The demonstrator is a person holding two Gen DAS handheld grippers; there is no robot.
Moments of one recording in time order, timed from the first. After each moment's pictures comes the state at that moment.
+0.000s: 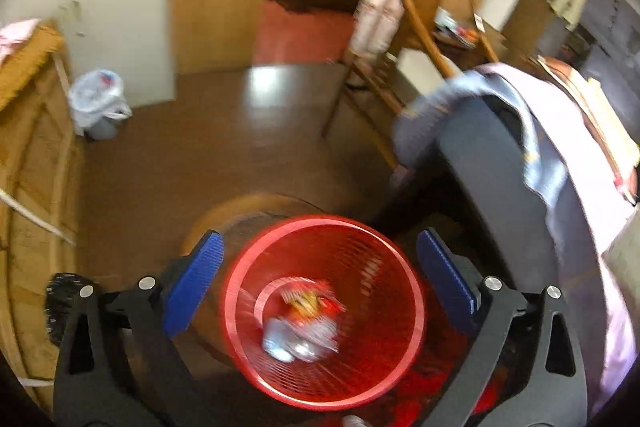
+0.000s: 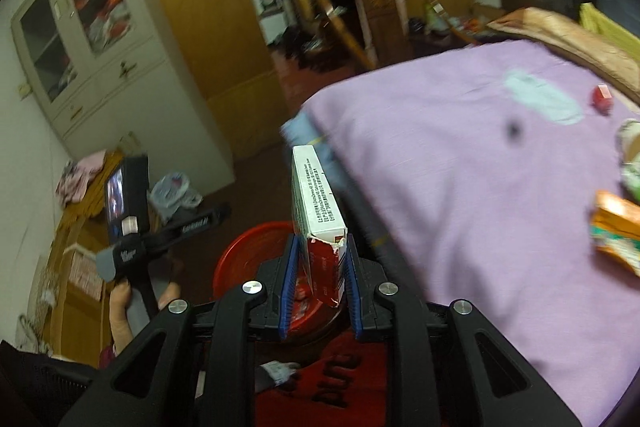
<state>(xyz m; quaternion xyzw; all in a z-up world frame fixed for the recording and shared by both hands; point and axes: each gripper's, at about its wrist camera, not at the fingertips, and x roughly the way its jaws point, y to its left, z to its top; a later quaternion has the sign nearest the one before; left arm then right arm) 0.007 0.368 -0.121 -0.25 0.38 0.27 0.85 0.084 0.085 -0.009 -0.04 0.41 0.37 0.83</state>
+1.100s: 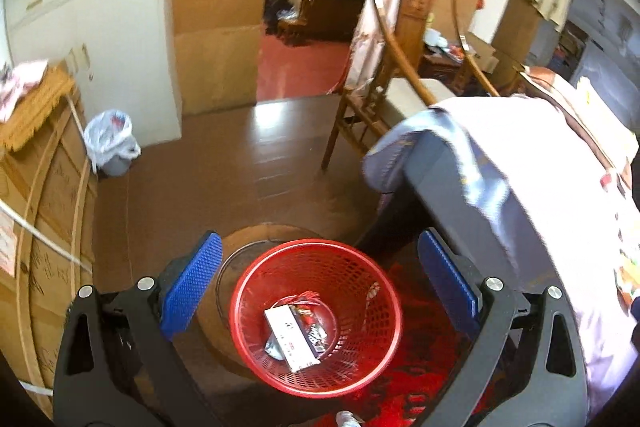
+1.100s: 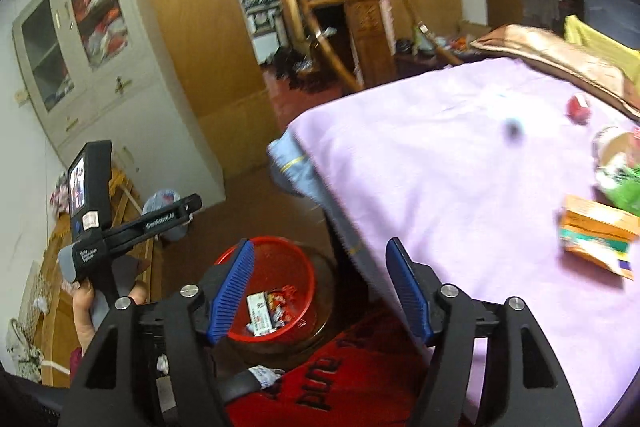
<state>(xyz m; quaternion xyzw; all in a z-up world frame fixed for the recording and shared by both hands) 0.006 0.309 -0.055 -0.20 0.35 0.26 0.88 0.074 0.033 0.011 -0.02 0.35 0.34 0.87</state>
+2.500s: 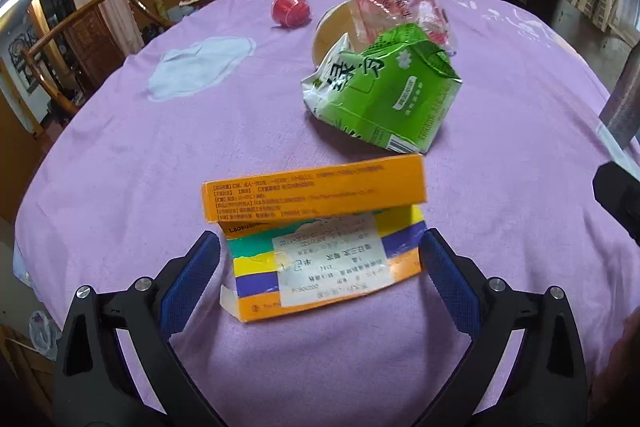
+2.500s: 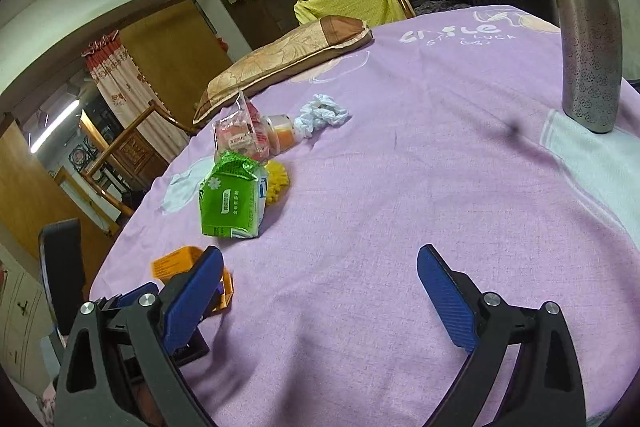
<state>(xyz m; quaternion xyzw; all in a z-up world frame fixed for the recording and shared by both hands) 0.195 -0.098 -0.057 0.07 0.44 -0.07 0.89 0.152 -0.303 -0.040 0.23 0.33 0.02 0.92</state>
